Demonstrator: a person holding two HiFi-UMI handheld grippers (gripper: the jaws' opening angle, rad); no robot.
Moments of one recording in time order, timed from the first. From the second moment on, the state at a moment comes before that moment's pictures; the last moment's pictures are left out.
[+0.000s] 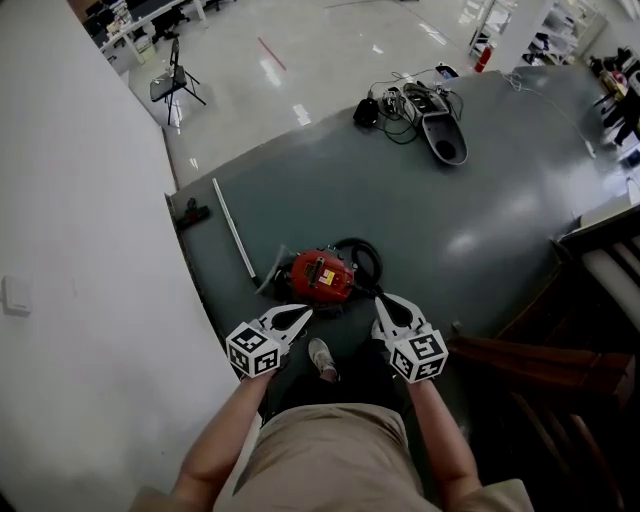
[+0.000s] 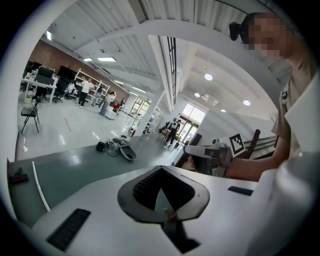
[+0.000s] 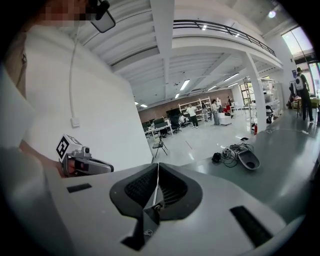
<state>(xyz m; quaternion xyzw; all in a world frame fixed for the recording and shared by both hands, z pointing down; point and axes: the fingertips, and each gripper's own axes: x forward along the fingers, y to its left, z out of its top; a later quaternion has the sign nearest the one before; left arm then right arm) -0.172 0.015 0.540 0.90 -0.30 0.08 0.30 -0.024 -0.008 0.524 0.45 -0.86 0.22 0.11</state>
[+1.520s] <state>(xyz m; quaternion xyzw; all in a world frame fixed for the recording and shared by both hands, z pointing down) -0.157 -0.139 0.921 0.79 -0.37 0.24 0.43 -0.074 -0.140 1.036 0.32 -0.80 0.32 0.40</state>
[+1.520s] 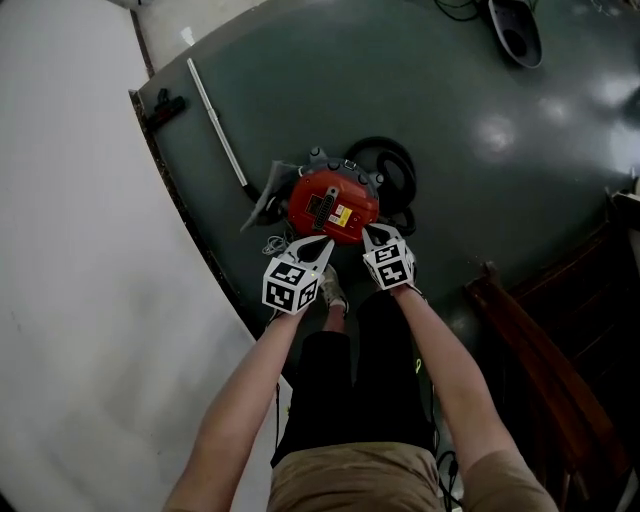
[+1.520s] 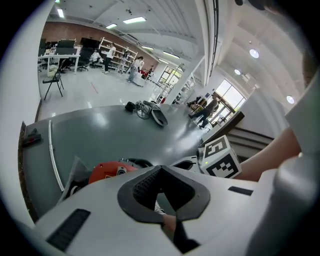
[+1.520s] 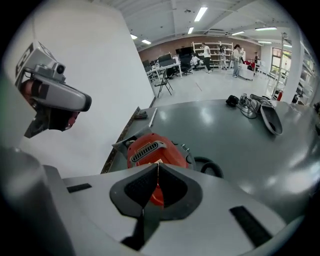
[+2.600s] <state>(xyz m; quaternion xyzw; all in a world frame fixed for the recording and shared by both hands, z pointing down) -0.145 -0.131 1.025 0.76 -0.34 0.31 0.45 -0.090 -0.132 1.168 0.30 -0.74 0.34 0.49</state>
